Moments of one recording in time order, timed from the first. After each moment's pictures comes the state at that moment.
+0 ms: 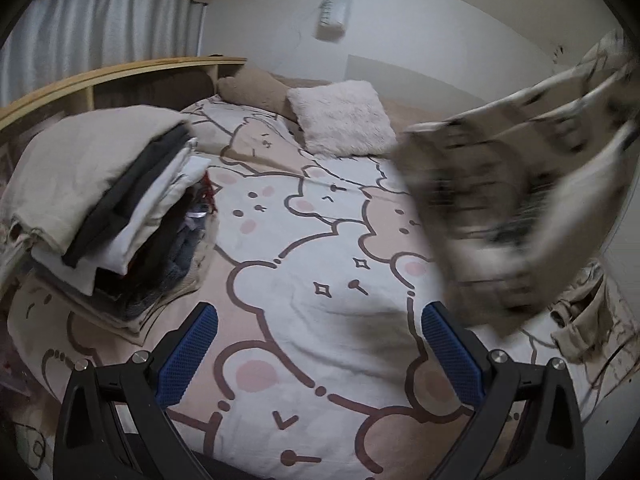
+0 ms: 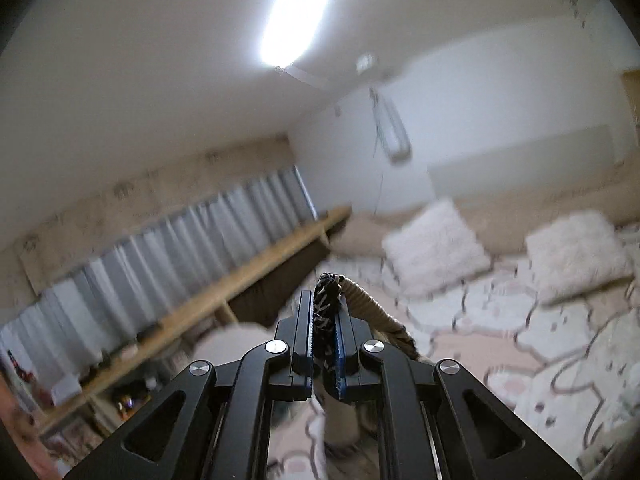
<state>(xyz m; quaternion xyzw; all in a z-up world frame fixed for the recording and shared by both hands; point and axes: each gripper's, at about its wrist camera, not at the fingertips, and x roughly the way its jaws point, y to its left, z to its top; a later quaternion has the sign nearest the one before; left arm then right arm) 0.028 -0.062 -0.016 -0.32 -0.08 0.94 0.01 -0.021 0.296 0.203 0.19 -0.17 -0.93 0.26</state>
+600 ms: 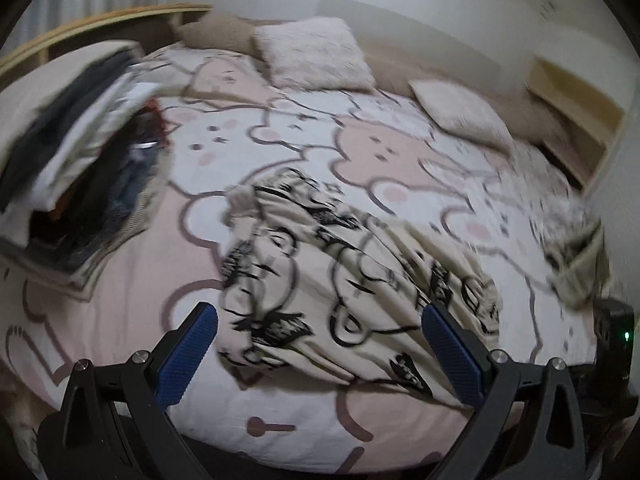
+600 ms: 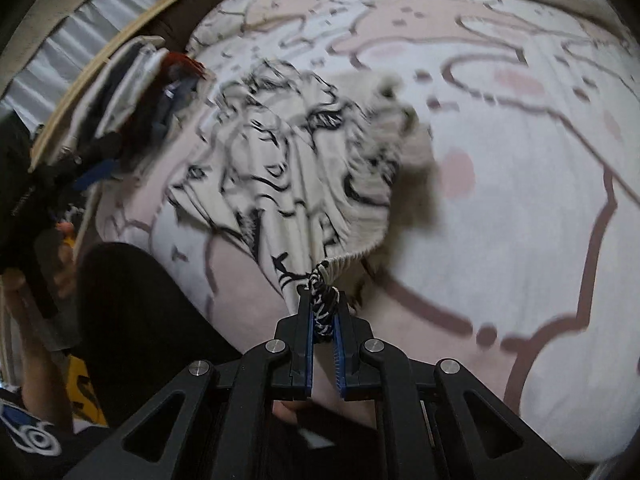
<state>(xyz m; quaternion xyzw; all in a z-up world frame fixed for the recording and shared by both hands) 0.010 -0.005 -0.080 -0.42 -0.04 0.90 0.09 0.046 0.199 -0.150 0.56 -0.12 -0.80 0.19</state>
